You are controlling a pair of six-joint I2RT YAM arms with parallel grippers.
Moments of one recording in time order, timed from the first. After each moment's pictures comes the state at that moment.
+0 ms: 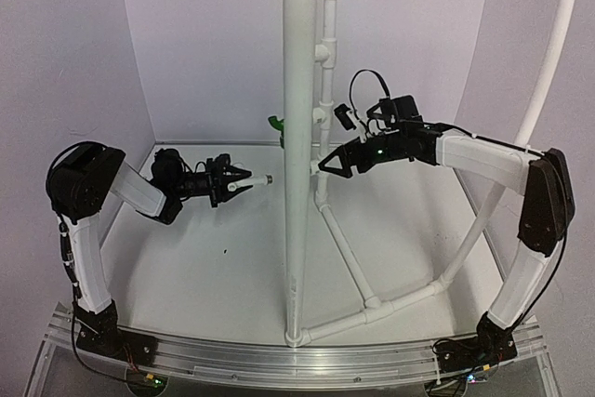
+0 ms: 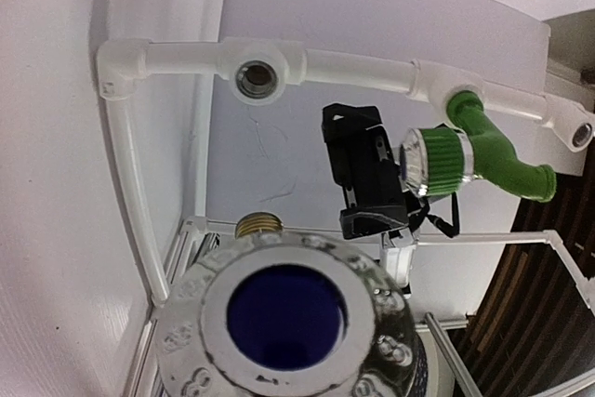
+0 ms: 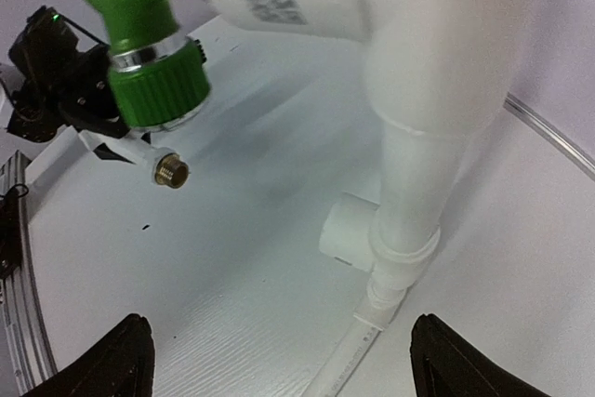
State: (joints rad) left arm -0.35 1.99 0.89 1.18 1.11 -1.72; right arm 0.53 1.79 1.47 -0.30 -0.46 -0.07
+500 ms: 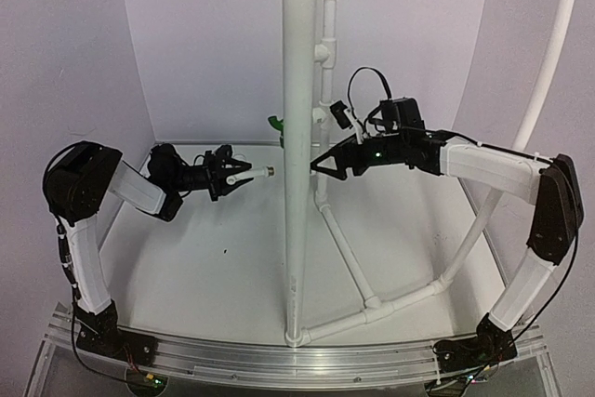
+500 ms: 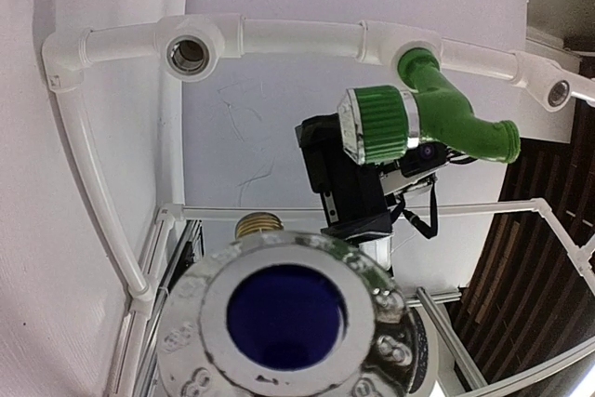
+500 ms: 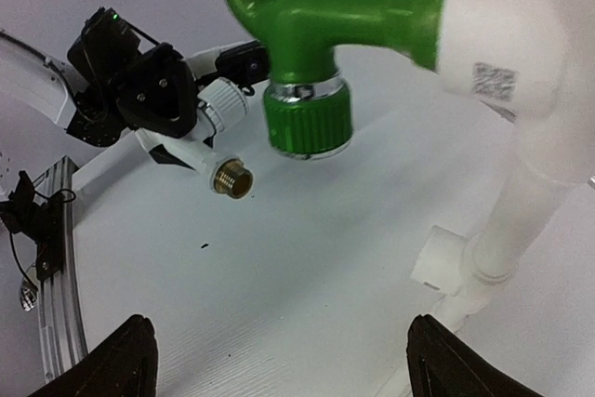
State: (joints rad) left arm -0.35 1.96 0.90 1.29 1.15 -1.81; right arm 0.58 1.70 1.37 -0.16 -0.52 -0.01
